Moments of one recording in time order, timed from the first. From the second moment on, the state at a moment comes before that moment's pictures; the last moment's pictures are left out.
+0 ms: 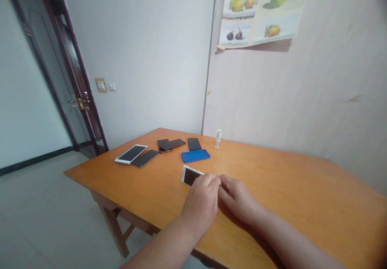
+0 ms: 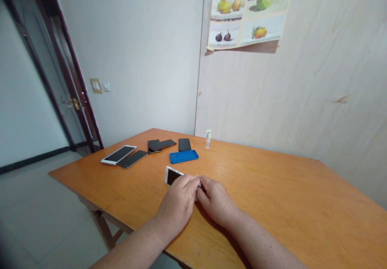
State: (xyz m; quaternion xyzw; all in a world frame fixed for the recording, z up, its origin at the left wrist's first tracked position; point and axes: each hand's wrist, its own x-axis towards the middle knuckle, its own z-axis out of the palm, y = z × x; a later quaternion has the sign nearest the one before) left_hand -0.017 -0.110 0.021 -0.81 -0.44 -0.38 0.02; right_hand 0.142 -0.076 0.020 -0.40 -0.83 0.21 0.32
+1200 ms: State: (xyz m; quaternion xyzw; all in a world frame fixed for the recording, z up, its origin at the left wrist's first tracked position) left_hand -0.098 -0.064 0.025 -0.75 -0.51 -0.41 0.05; right_hand 0.143 -0.075 0.023 -0.46 -0.82 0.18 0.28
